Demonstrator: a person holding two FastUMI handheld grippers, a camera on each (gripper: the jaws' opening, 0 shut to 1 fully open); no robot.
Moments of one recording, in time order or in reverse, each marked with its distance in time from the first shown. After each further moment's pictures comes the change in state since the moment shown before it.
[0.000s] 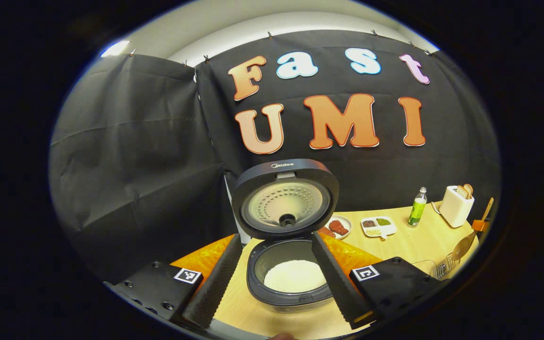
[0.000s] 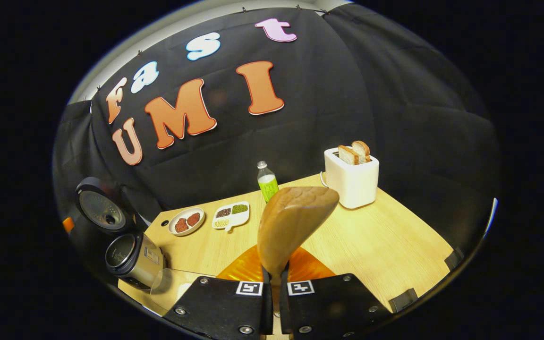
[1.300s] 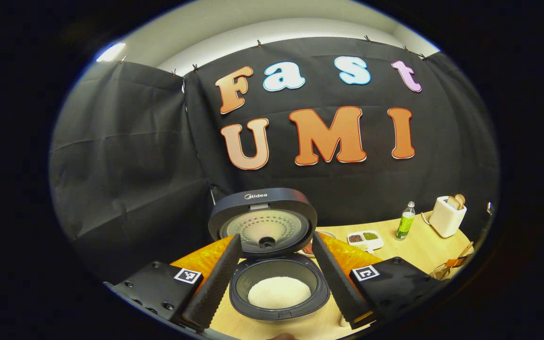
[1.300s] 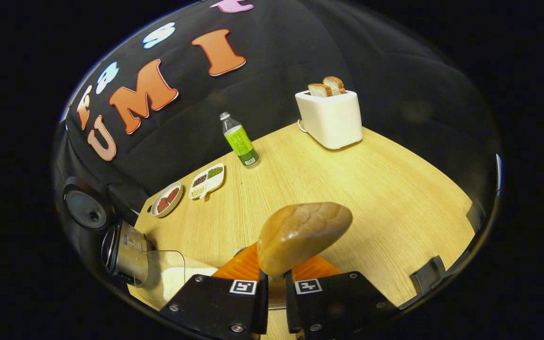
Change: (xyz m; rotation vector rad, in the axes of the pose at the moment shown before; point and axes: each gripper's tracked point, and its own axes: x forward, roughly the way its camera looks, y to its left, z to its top) left arm 0.010 -0.032 0.052 0.012 -0.069 -0.059; right arm 0.023 -0.034 -0.084 0.153 0.266 -0.054
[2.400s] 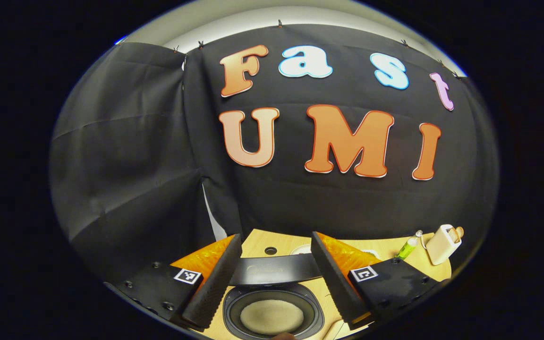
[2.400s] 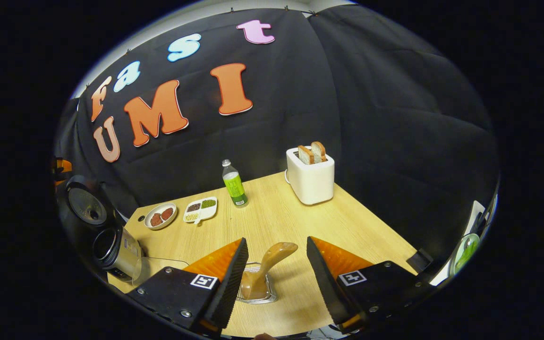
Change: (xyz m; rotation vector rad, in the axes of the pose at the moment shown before) left arm 0.142 0.028 0.052 -0.115 0.166 -0.023; right arm -0.117 -0.023 0.099 -0.171 -0.266 -0.109
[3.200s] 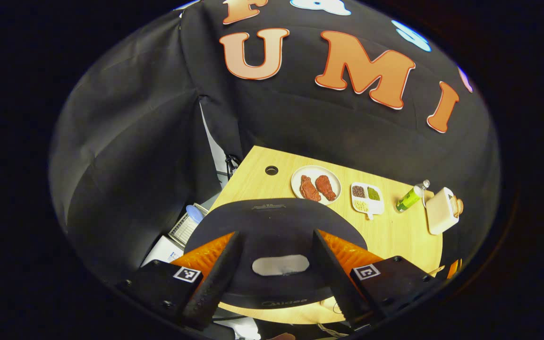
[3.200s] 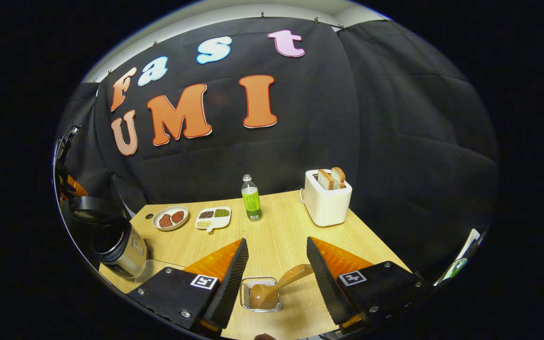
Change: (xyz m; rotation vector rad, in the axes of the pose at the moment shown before) left arm -0.030 -0.001 -0.141 -0.053 0.548 -0.005; right arm 0.003 0.049 0.027 -0.125 -0.076 0.080
